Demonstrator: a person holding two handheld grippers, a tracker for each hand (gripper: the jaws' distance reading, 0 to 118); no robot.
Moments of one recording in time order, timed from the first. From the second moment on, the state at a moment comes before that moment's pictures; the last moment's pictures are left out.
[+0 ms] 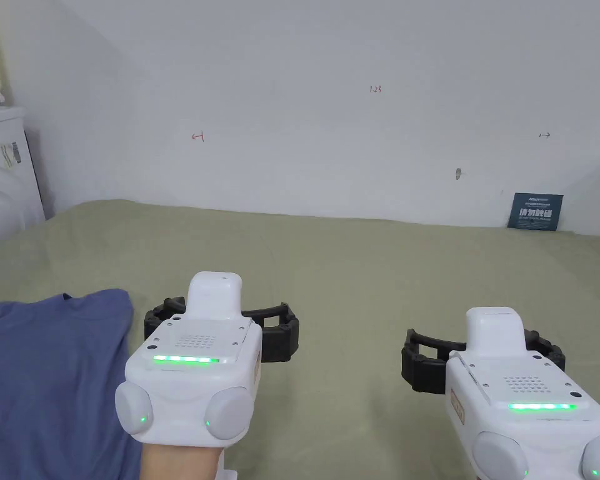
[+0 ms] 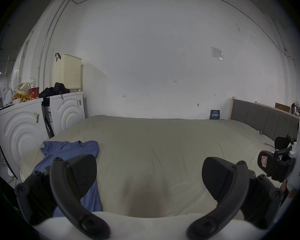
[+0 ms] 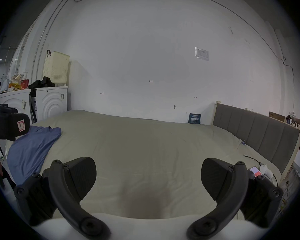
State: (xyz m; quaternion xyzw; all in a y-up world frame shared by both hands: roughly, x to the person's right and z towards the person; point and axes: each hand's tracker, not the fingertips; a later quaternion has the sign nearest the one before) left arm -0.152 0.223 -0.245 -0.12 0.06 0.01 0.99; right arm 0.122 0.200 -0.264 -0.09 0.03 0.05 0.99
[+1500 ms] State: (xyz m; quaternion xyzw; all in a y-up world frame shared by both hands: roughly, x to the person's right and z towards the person) left arm -0.158 0.245 -0.251 -0.13 0.08 -0.01 0.99; right arm 0.135 0.212 -0.274 -0.08 -0.01 0.03 1.00
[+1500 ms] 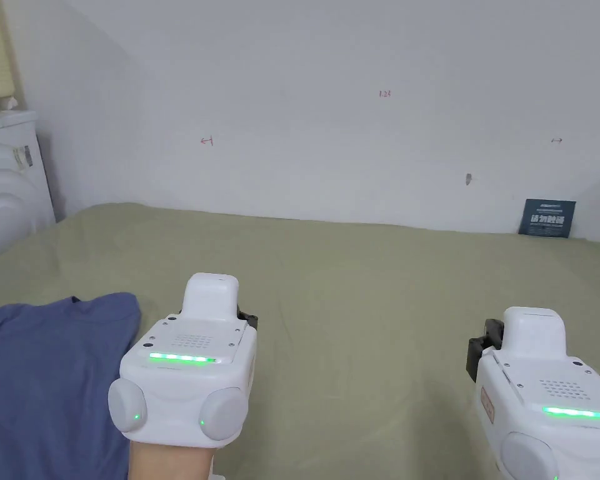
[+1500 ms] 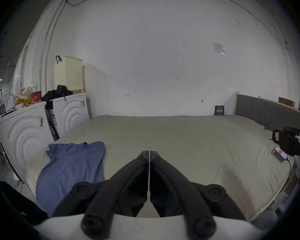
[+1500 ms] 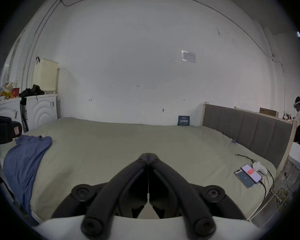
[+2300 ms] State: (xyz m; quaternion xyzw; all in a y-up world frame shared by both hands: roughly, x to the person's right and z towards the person) left arm -0.430 0.265 -0.102 -0.16 0.39 -0.01 0.91; right arm -0.157 0.220 -0.278 -0.07 0.31 0.03 0.95
